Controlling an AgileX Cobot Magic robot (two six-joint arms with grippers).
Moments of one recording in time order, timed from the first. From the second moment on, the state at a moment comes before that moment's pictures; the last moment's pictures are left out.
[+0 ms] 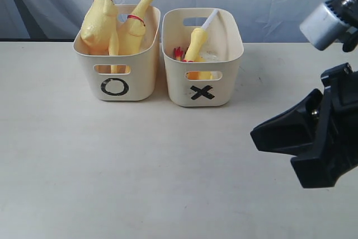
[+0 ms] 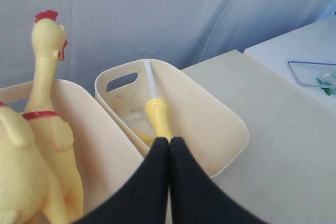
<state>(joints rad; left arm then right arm) 0.07 1.62 -1.28 1.75 -0.94 -1.80 0.53 0.94 -0.82 0.57 0.92 -0.48</state>
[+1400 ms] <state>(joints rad) 0.07 0.50 -0.31 1.72 -0.07 -1.83 0.17 0.33 -0.82 0.61 0.90 -0.48</state>
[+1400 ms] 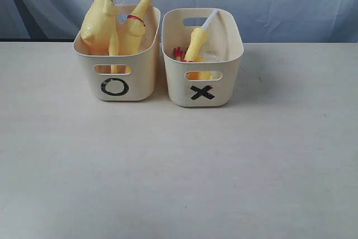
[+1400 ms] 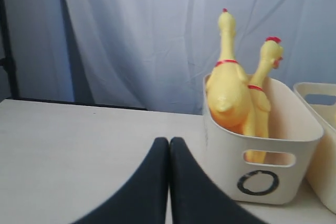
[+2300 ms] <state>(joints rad) 0.07 0.41 -0.30 1.70 -0.01 -1.83 0.15 0.08 -0.82 0.60 0.89 -0.48</state>
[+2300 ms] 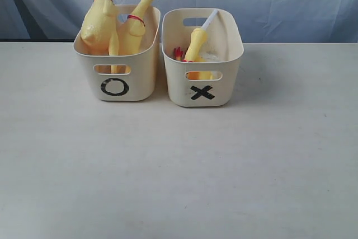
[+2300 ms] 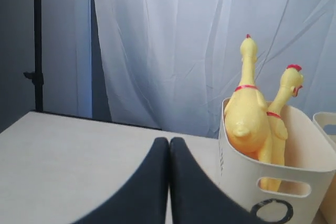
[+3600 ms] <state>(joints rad) 0.07 0.02 -0.30 0.28 0.00 -1.83 0.15 0.00 -0.82 0.32 0.73 -0.47</state>
